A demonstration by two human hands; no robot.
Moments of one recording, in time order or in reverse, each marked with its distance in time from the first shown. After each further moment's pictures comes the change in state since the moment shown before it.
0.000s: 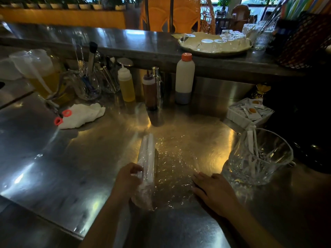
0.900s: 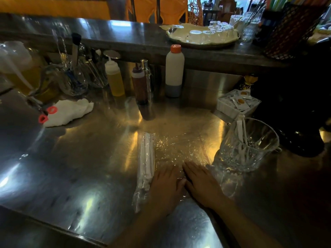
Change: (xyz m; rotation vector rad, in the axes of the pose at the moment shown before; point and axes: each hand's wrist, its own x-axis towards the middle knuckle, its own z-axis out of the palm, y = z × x) left_hand -0.030 -0.017 0.102 0.826 -0.240 0.559; right_hand 0.002 -0.016 0.016 0.103 0.030 0.115
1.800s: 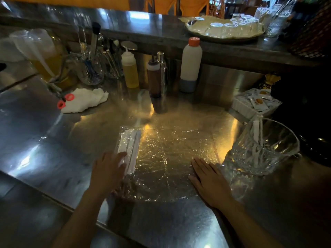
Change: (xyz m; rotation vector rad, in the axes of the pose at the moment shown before) left_hand -0.040 -0.128 -0.081 0.172 0.150 -0.415; right_hand -0.001 0.002 0.007 -0.107 -0.066 0.026
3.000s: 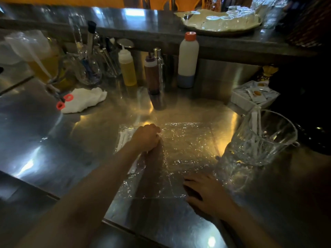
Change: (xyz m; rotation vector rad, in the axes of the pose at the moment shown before) left_hand 0.095 0.086 0.006 0.011 -0.197 0.373; right_hand -0.037 -0.027 -0.022 0.125 0.054 -0.315
